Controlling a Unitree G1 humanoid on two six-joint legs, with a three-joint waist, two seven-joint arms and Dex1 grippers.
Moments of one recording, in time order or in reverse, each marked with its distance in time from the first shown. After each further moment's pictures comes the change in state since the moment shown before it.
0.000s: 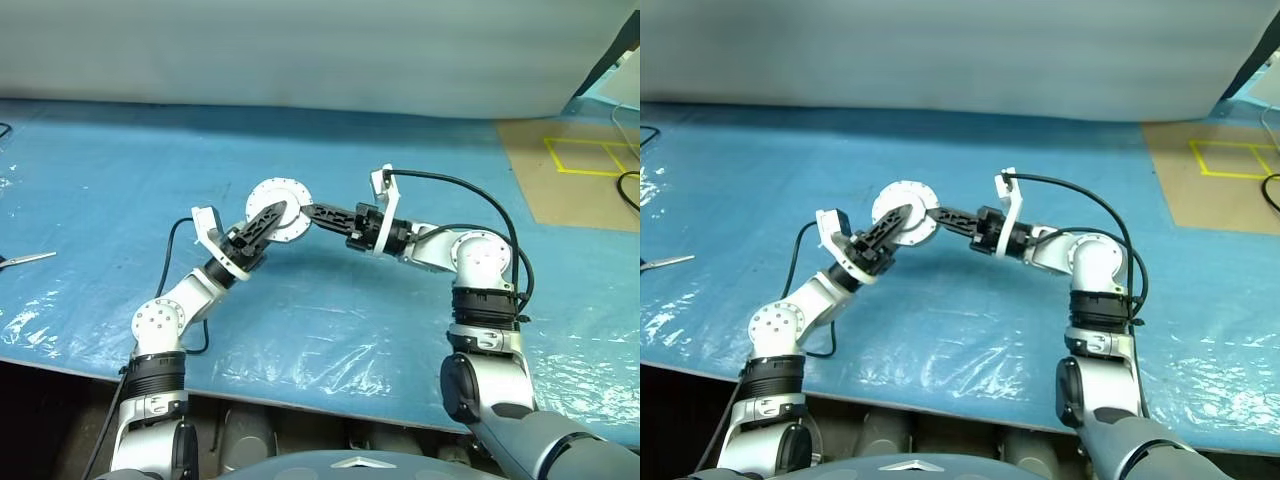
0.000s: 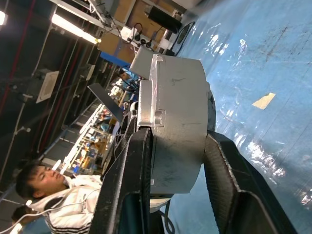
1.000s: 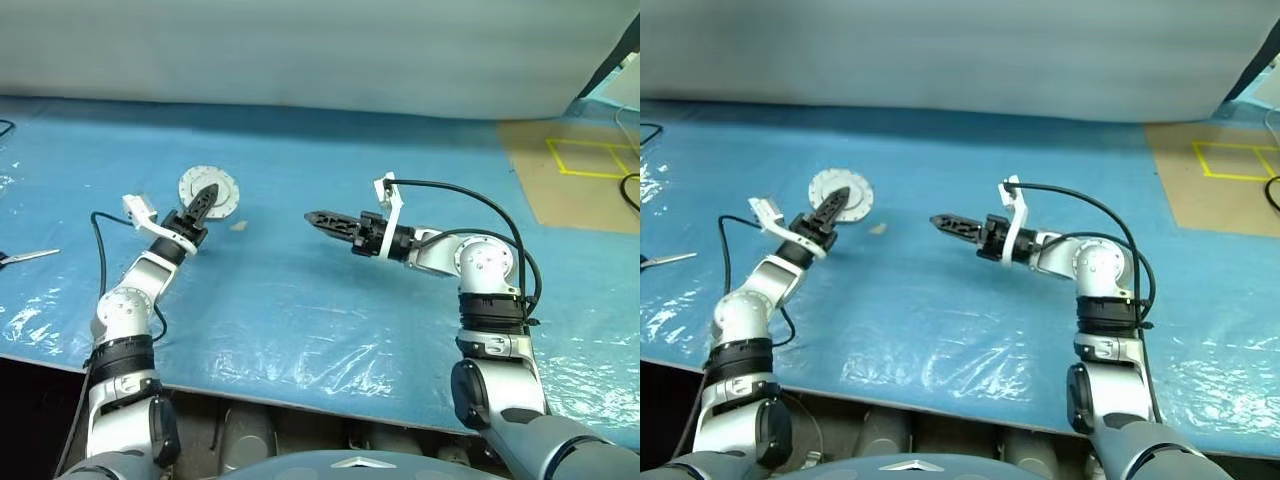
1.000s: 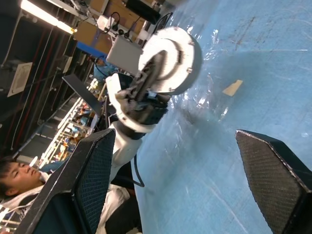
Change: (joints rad) left arm -0.126 0.132 0.160 0.282 0.339 -0.344 0.179; right arm 0.038 -0.056 0.027 0.002 -0.020 -0.021 0.005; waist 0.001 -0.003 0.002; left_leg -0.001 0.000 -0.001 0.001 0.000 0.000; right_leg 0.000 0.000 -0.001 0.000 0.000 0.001
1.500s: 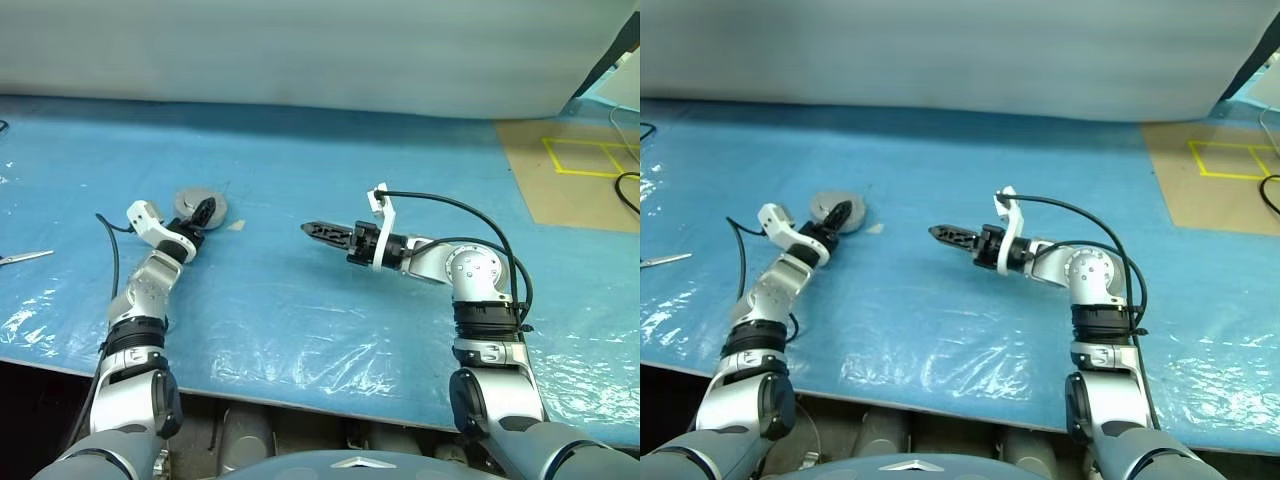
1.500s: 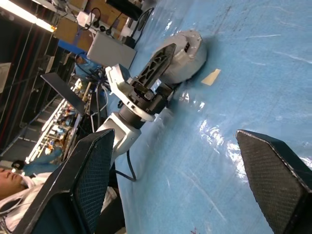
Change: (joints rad) left arm -0.095 0.015 -0.014 0.222 0.238 -0.194 -0.006; right arm 0.033 0.015 0.042 -0.003 -0.046 -0.041 -0.017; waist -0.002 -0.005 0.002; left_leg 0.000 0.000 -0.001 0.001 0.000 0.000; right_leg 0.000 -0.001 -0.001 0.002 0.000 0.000
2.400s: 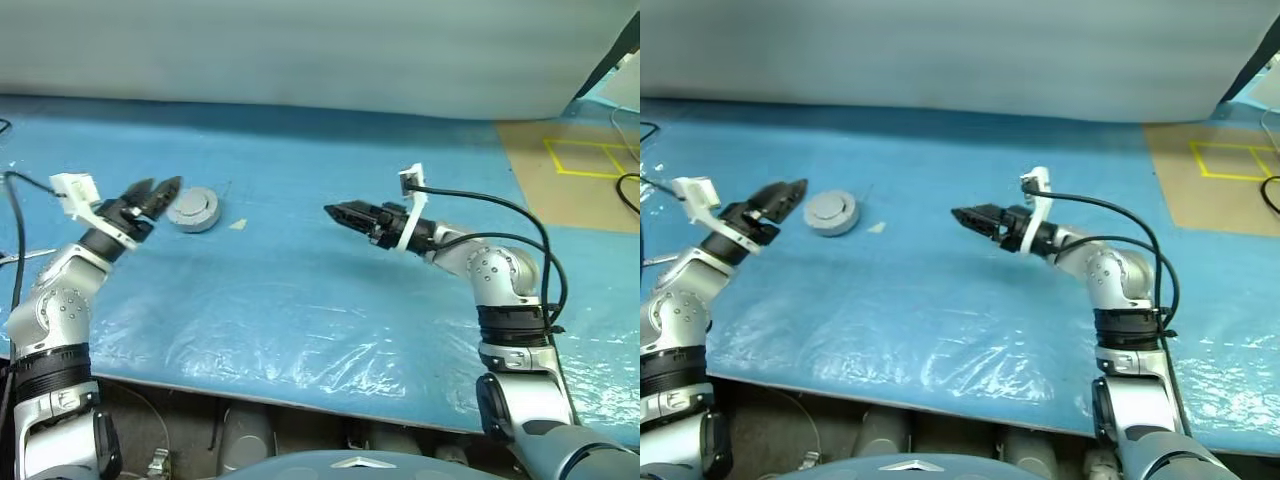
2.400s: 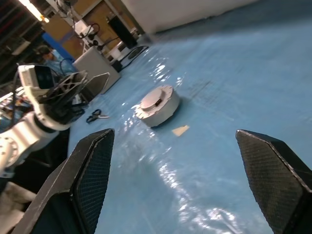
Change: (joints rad) left arm 0.236 0.247 -0.045 -0.598 -0.158 0.239 -0.296; right arm 0.042 -0.191 0.088 -0.117 -0.181 -0.374 0.215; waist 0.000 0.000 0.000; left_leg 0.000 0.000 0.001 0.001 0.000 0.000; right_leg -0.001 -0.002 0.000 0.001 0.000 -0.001
